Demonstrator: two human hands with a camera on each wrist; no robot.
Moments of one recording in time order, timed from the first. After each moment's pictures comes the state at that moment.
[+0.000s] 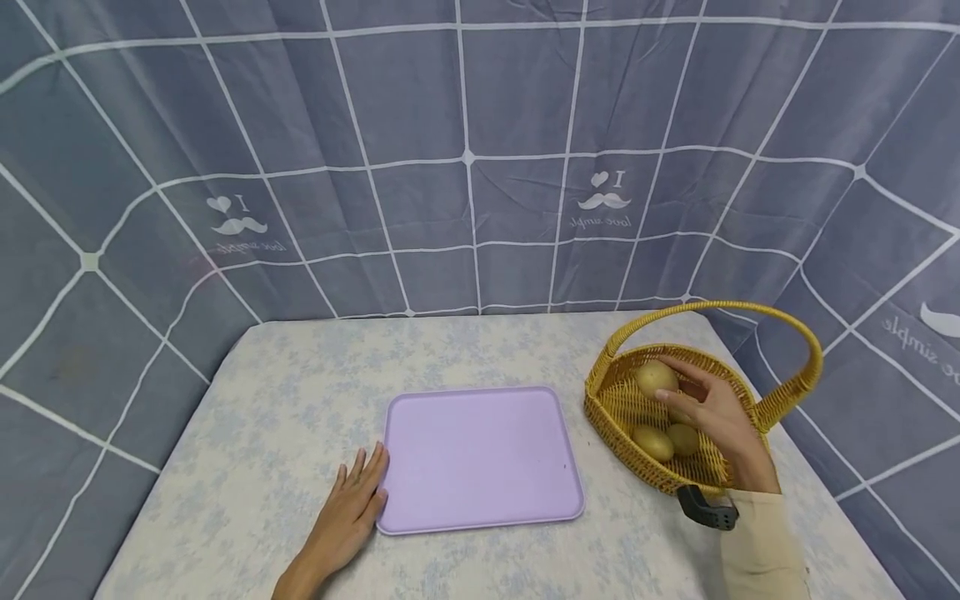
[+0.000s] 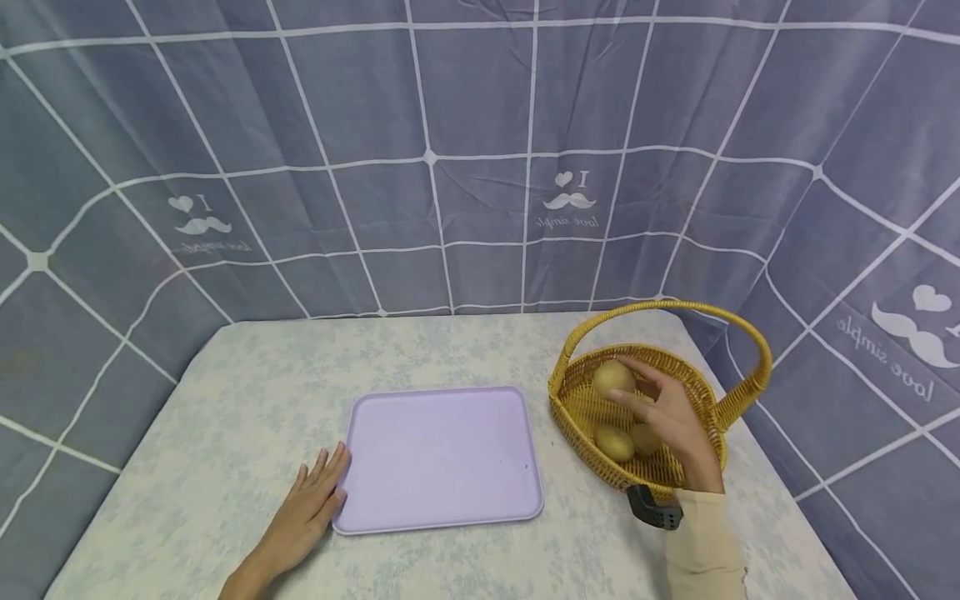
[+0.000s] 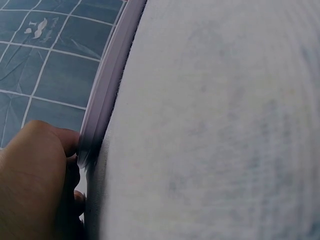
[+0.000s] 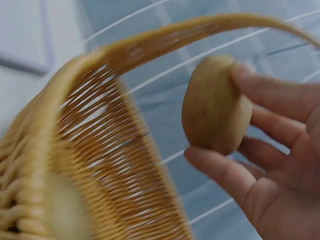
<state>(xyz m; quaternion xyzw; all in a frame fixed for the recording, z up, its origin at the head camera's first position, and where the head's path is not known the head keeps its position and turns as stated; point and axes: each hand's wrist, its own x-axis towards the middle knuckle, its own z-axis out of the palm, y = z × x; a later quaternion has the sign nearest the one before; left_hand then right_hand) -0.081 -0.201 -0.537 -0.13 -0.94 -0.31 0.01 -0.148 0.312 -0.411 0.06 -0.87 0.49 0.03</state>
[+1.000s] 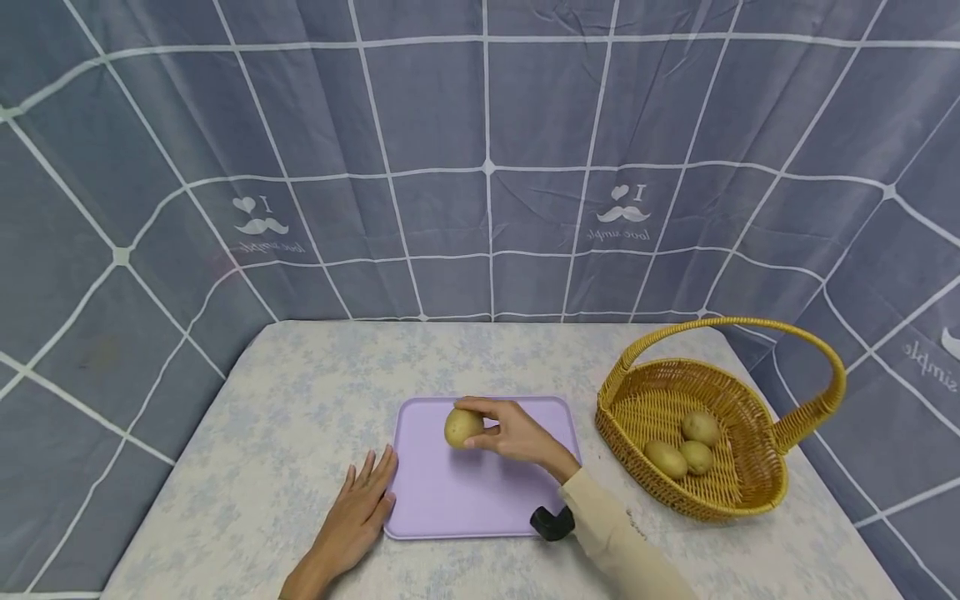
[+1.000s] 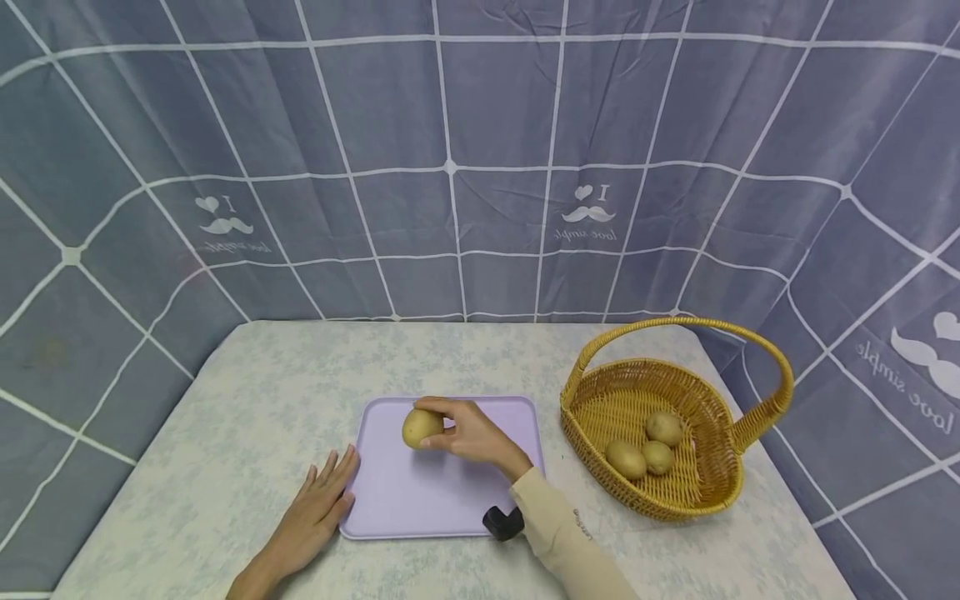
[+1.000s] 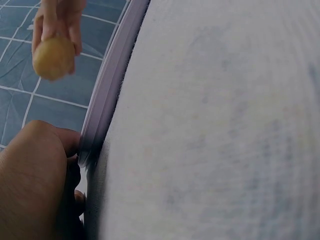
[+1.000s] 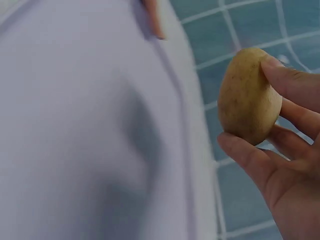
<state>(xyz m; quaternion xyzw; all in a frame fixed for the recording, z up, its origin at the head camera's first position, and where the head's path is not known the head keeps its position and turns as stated) -0.077 -0.200 -0.534 -0.14 -0.94 -0.31 0.05 -0.189 0.077 -0.457 0.32 -0.77 0.53 -0.16</state>
